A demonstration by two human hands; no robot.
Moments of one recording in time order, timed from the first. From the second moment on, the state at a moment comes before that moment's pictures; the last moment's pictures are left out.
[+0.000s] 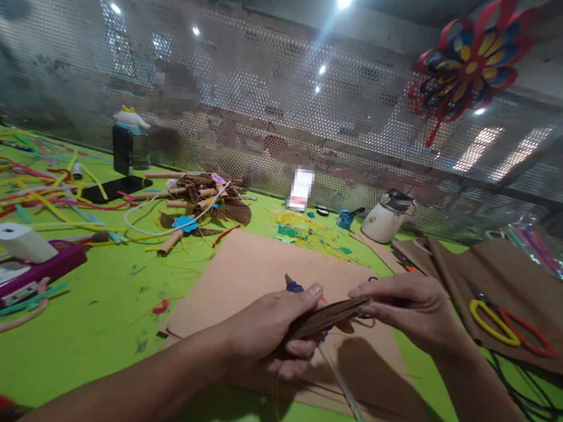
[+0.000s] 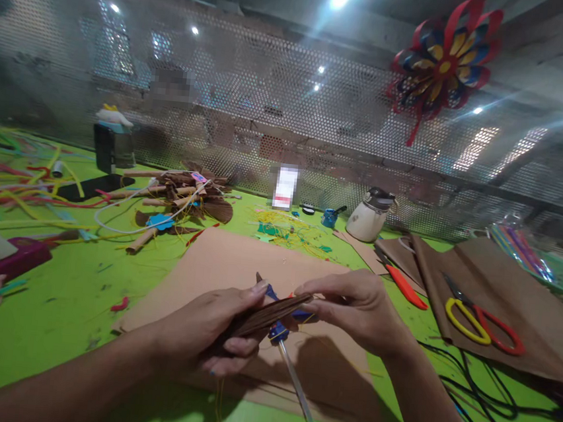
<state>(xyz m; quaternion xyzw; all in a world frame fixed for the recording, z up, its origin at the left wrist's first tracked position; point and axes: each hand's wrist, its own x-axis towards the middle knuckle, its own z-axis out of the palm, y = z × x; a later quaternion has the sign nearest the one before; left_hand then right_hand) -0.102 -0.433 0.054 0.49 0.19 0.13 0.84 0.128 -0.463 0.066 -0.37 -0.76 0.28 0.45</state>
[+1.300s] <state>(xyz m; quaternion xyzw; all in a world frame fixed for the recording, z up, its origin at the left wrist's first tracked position) -0.091 -0.422 0.025 0.50 0.20 0.29 0.79 0.148 -0.415 0.050 -0.45 -0.74 0.32 0.39</state>
